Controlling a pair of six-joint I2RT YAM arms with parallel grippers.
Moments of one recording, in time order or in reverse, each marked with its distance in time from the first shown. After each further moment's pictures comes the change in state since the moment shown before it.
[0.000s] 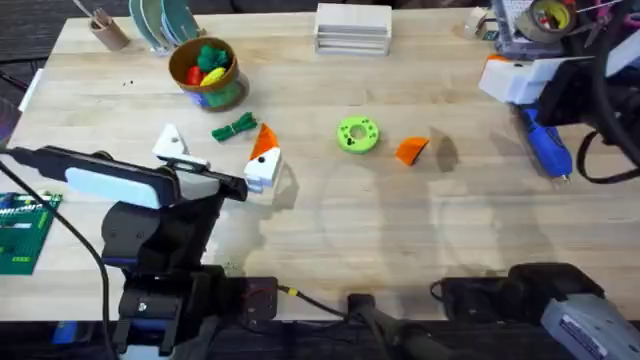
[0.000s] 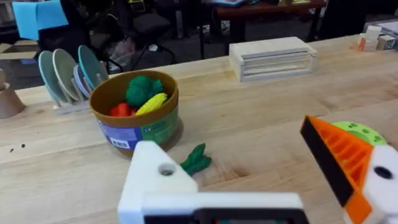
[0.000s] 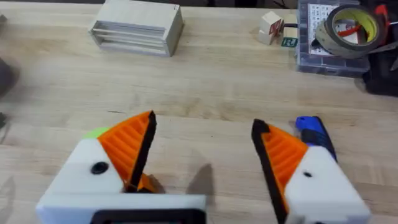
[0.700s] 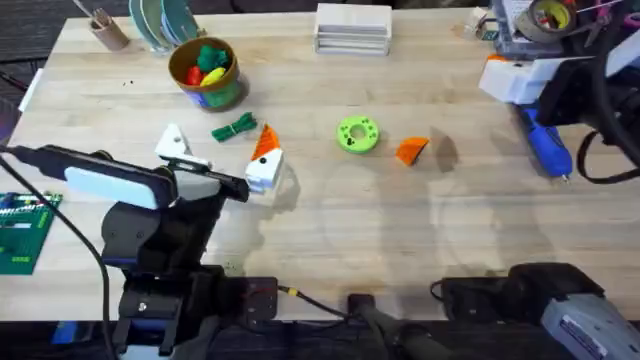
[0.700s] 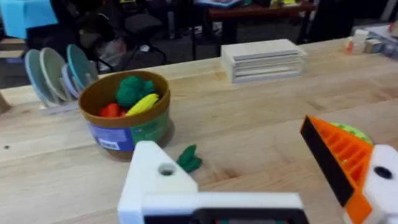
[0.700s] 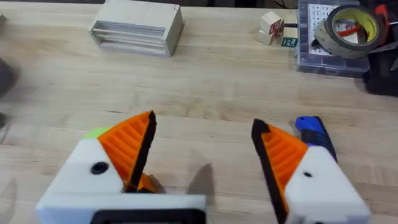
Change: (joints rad) left arm 0.000 0.000 0.000 0.001 0.024 -0.018; right arm 0.000 0.000 0.000 0.000 0.000 0.000
